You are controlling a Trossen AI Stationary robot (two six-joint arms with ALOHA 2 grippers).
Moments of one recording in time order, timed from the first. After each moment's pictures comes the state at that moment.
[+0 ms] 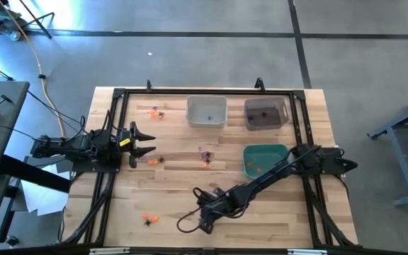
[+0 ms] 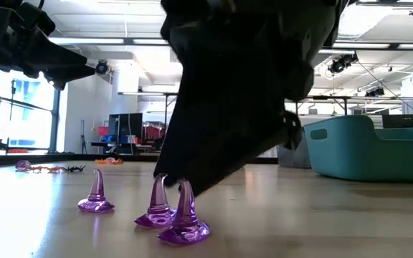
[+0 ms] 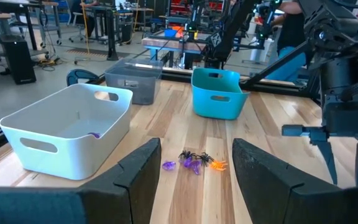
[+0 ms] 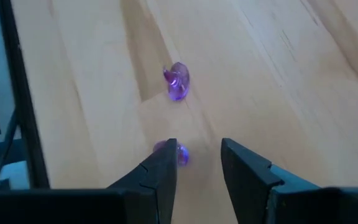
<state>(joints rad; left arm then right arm) -0.05 0.00 0.08 -0.17 -0.19 -0.09 0.50 2.17 1.50 -0.28 0.14 0.93</state>
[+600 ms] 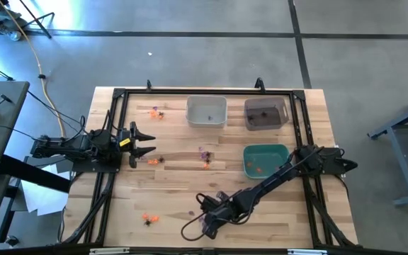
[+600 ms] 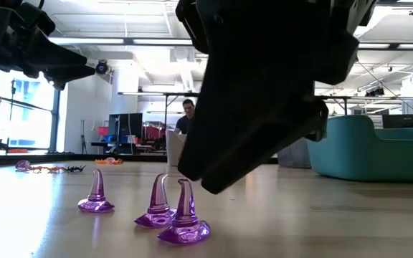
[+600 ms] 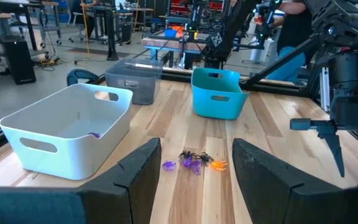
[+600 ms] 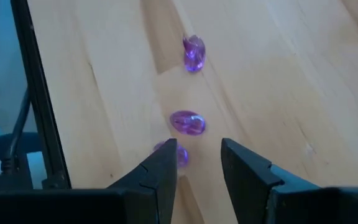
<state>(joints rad) -0.05 0.00 0.08 -0.17 -0.19 -0.09 0.55 2.16 1.50 -0.31 0.18 0.97</state>
